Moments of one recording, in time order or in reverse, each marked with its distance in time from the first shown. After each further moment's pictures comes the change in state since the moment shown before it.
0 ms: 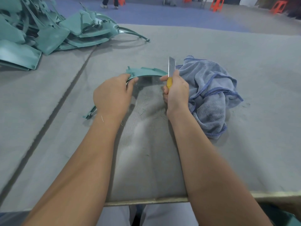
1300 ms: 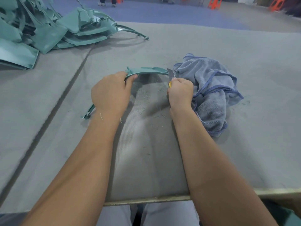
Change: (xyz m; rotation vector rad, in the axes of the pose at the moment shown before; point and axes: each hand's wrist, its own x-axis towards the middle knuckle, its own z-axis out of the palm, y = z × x) left_hand 0.005 -0.002 -0.001 0.048 -0.031 -0.055; right_hand 0.017 0.014 -0.007 -0.243 0.167 -0.076
